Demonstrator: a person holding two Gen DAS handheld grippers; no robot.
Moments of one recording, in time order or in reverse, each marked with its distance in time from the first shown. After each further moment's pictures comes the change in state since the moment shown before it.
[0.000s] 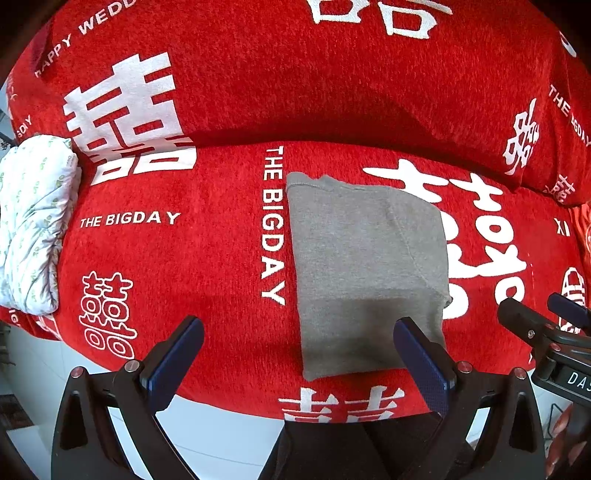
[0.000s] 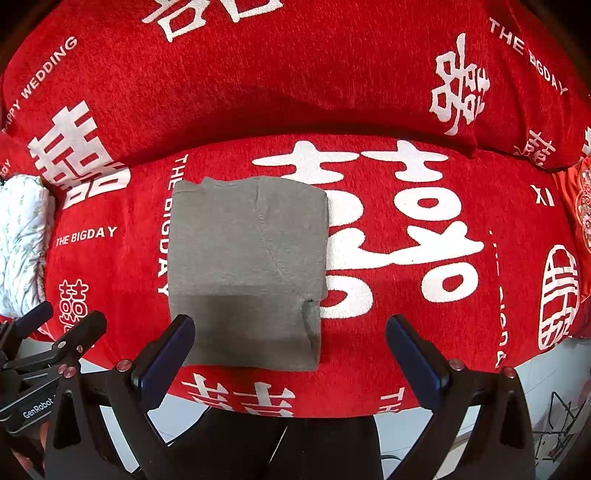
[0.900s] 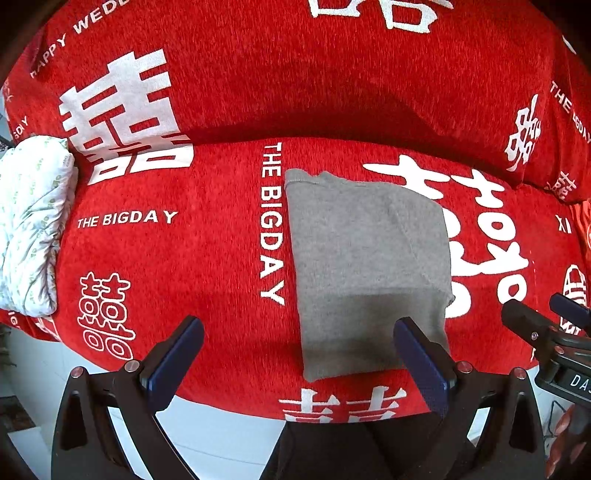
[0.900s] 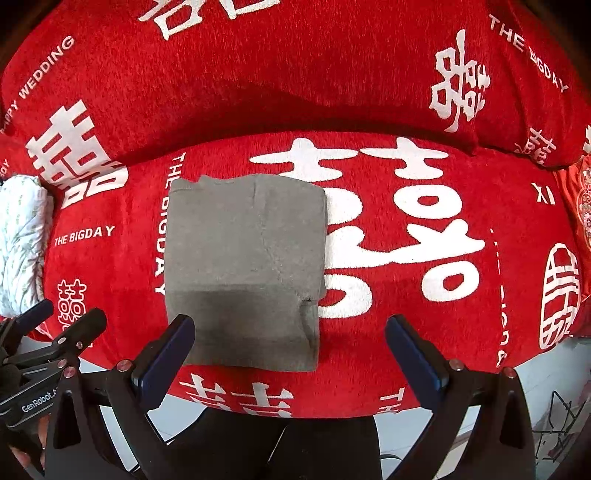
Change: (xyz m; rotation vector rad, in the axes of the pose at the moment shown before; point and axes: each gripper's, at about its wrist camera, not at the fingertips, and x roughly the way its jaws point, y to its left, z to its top) left arm 0.010 0.001 0.000 0.009 0.011 -0.002; right arm 0.002 -0.002 -0.001 0.001 0.001 0.000
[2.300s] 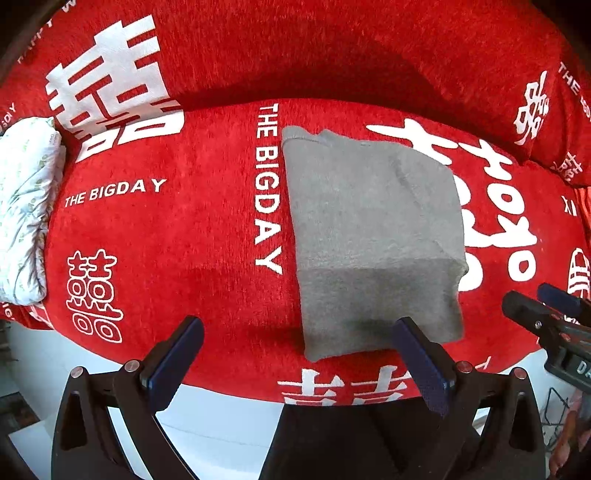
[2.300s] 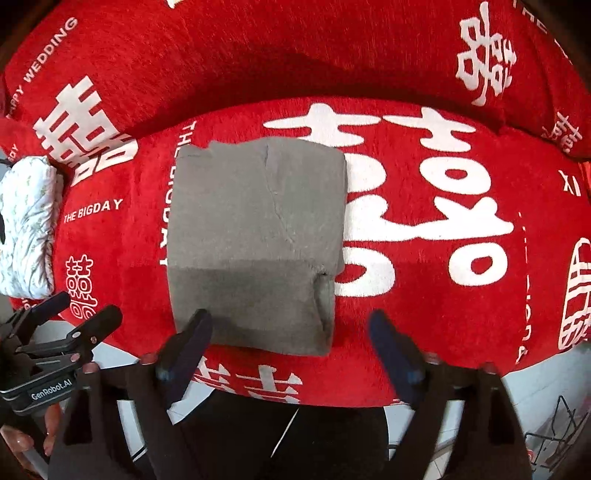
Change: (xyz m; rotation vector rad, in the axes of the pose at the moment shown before) left arm 0.033 0.004 -0.017 0.027 0.097 -0.013; right arm 0.031 -0.003 -0.012 -0.031 0.085 0.078
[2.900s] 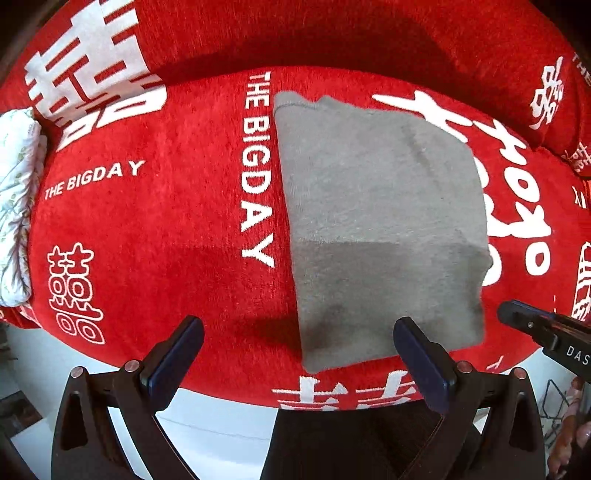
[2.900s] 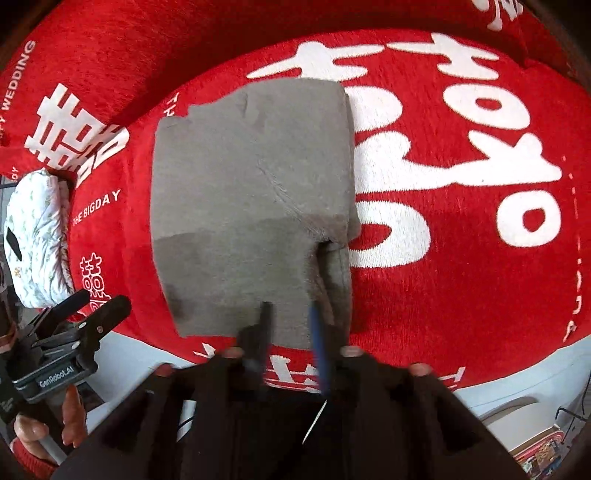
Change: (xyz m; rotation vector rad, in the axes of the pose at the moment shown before) left arm 0.050 -0.002 0.007 0.015 0.077 -0.009; right arm 0.063 -0.034 -0.005 0.107 0.153 0.148
